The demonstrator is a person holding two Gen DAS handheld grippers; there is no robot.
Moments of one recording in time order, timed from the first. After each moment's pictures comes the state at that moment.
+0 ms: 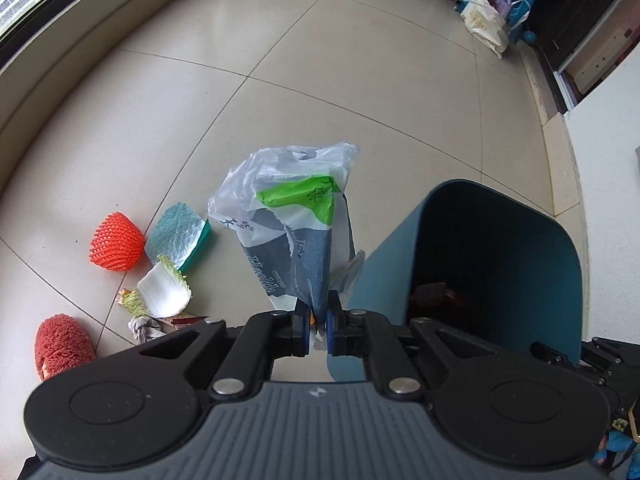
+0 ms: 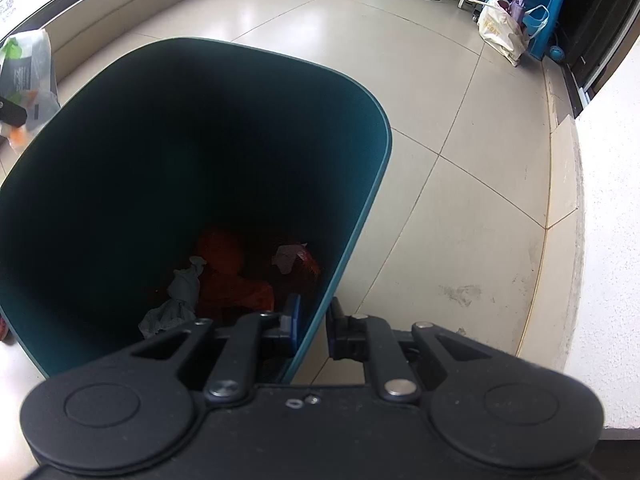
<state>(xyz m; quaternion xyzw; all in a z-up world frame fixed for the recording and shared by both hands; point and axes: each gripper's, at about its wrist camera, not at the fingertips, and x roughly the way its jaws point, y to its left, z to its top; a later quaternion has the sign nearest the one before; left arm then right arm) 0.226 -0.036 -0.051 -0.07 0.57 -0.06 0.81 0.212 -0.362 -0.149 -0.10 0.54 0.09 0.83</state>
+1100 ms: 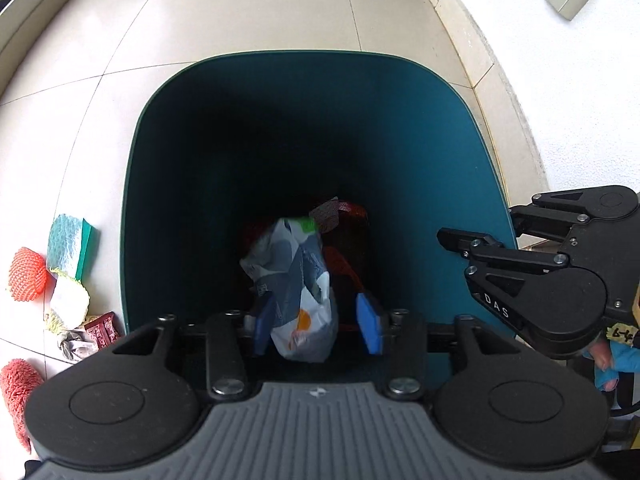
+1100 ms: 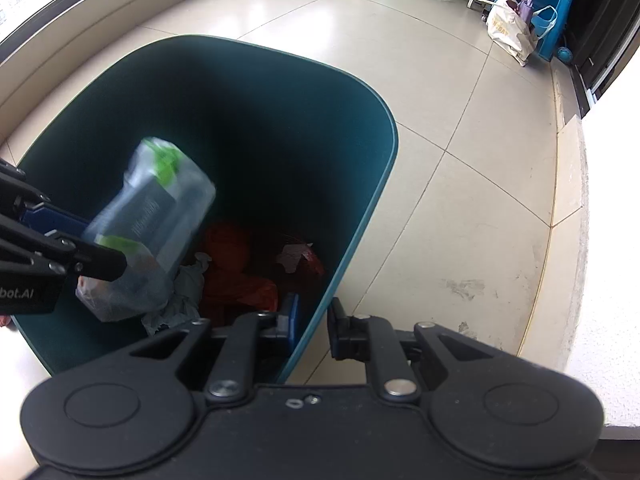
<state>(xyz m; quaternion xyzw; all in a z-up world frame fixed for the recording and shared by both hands) 0.173 -0.173 -0.098 0.05 0.60 -0.19 0.78 0.209 -0.366 -0.152 -0.10 0.54 0.10 0.83</state>
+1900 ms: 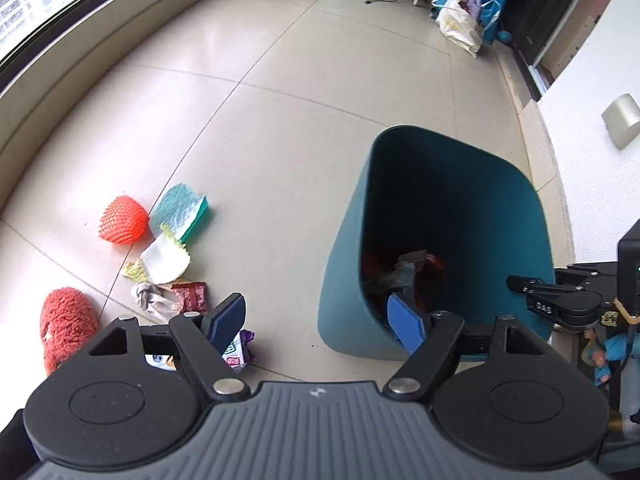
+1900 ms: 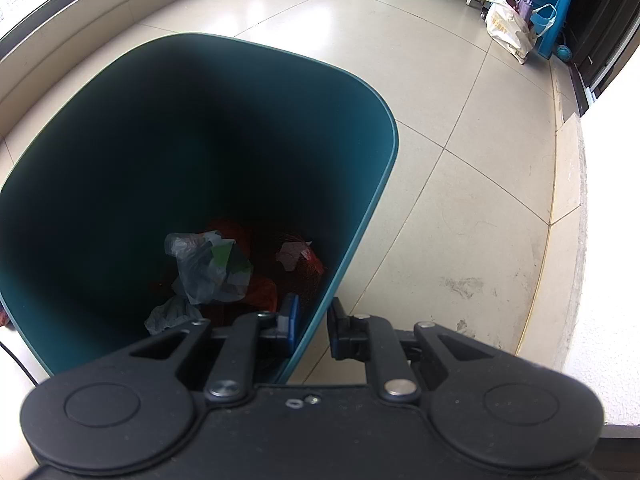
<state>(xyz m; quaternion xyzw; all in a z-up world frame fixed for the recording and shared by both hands) 0.128 -0.051 -0.035 -0.06 0.55 -0.04 0.83 0.211 -0.365 -0.152 -0.10 0.54 0.10 0.83</state>
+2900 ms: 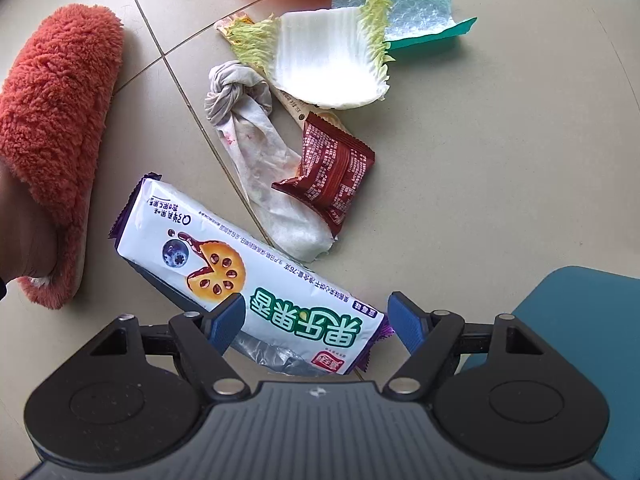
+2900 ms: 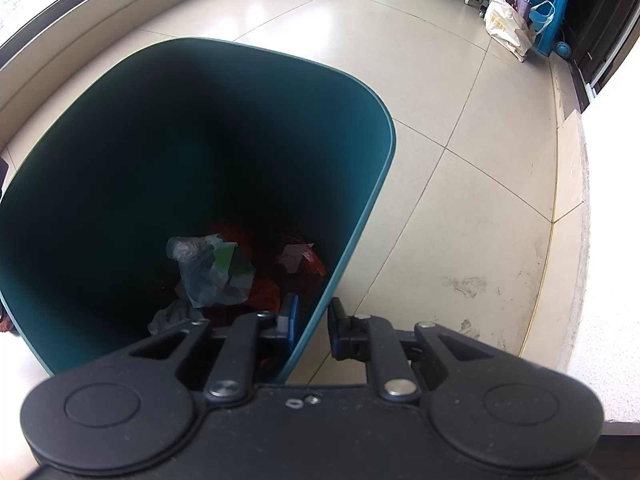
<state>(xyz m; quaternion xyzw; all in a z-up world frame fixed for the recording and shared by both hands) 0.186 0.085 -0.306 -0.28 0.70 0.20 0.63 0.210 -0.367 -0.149 -0.09 0.54 0.10 0.83</state>
